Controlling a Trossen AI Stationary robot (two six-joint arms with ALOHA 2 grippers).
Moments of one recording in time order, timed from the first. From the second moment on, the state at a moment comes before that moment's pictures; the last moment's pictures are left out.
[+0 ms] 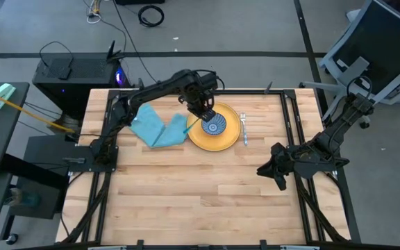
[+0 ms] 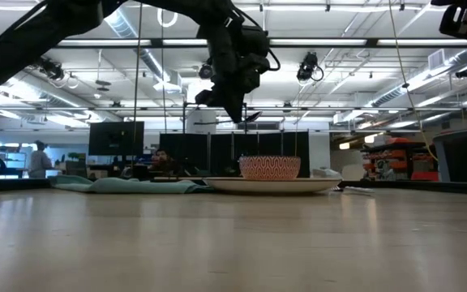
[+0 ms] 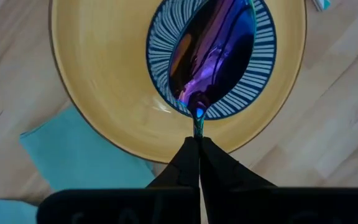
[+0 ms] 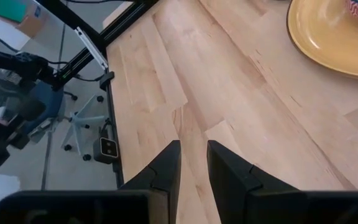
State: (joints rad) left arm 0.41 2.24 2.24 -1.35 0.19 -0.37; right arm 0.74 0.85 0.78 -0.64 0.50 1.10
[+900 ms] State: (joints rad) left arm 0.40 2.36 2.24 -1.32 0.26 -0.41; right arm 0.73 0.86 0.78 -0.66 0.61 1.17
